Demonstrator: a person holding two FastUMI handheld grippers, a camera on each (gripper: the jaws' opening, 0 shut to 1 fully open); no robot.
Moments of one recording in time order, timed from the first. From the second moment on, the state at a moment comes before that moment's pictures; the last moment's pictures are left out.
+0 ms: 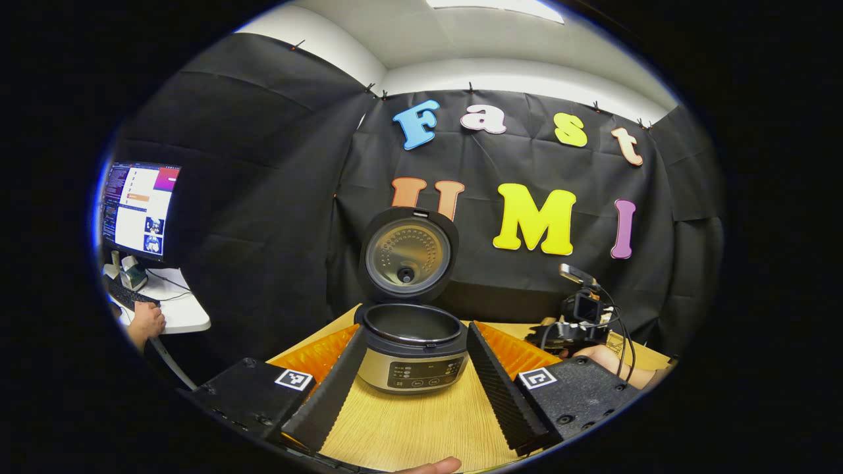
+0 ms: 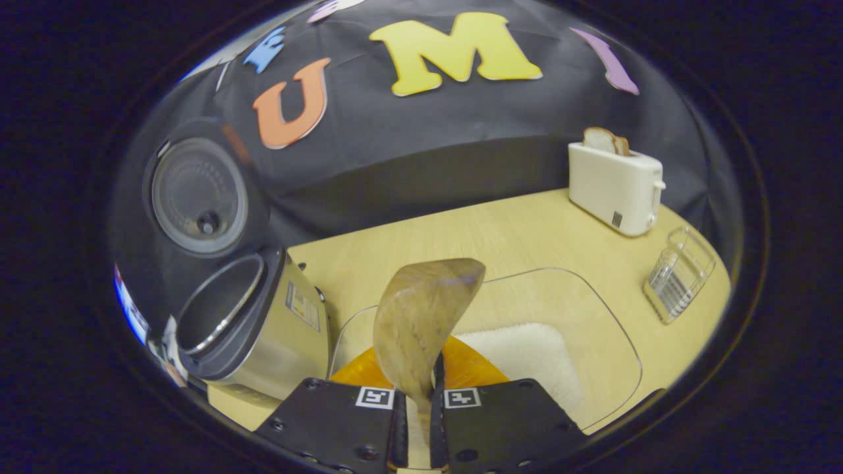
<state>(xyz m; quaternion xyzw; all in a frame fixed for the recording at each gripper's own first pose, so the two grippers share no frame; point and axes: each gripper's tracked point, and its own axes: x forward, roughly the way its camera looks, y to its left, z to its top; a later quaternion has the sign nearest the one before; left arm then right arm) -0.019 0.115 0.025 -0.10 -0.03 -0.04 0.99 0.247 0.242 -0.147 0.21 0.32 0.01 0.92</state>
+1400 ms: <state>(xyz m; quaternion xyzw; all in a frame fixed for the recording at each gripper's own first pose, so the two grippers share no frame) -0.011 0.102 0.017 -0.10 -0.01 -0.05 0.99 0.245 0.218 -0.120 0.53 0.25 0.06 0.80</state>
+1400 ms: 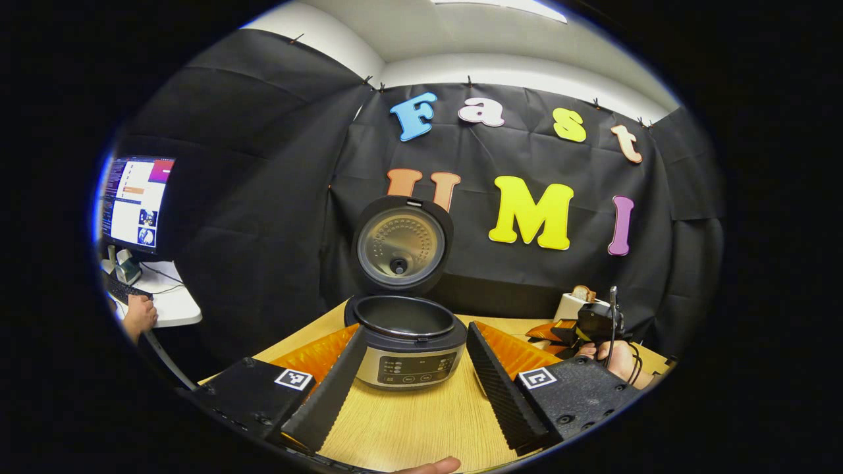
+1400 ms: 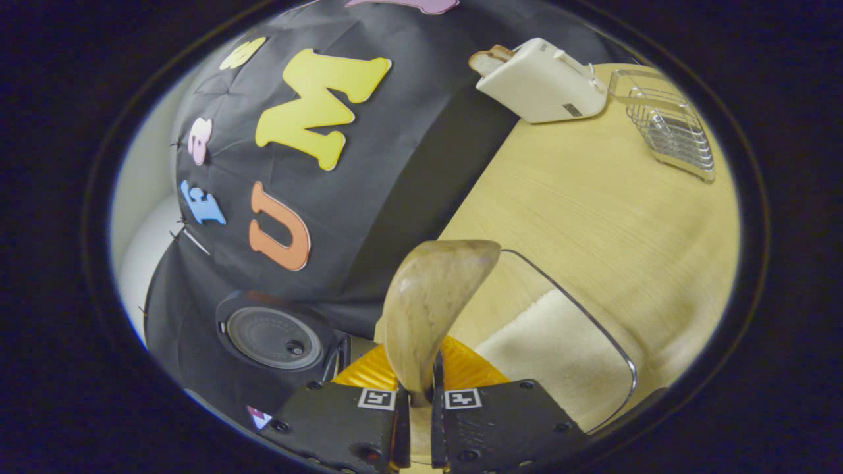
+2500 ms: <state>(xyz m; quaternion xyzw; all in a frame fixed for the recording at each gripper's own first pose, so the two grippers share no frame) -0.012 0.123 0.013 -0.09 -0.01 -0.03 1.00 0.268 0.237 0.017 0.57 0.18 0.11 0.80</state>
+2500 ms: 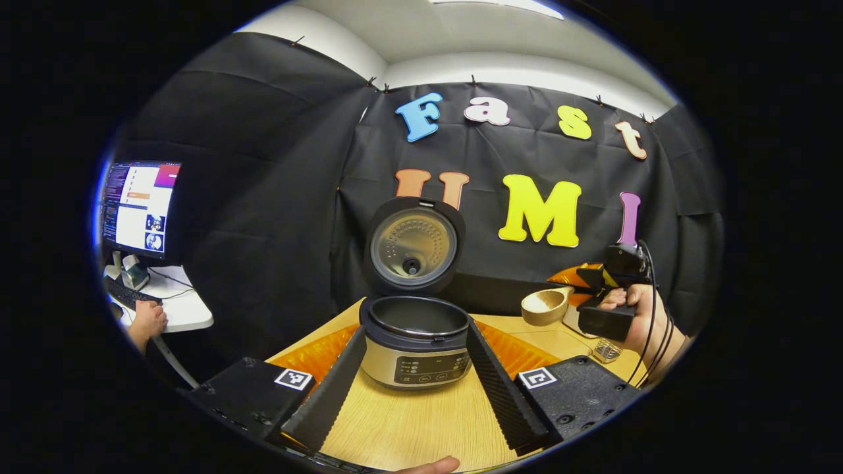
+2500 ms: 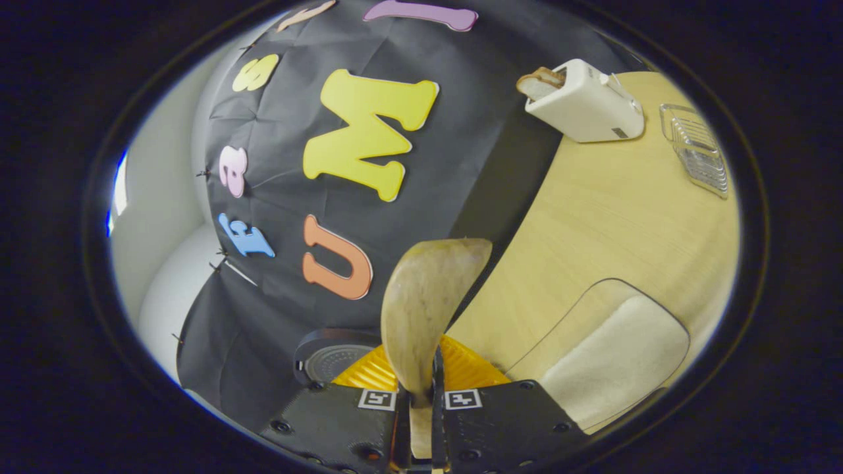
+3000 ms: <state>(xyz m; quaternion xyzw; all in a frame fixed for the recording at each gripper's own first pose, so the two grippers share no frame) -0.004 0.151 0.001 -0.10 0.00 0.00 0.99 0.304 0.343 0.030 0.49 0.21 0.14 0.84</state>
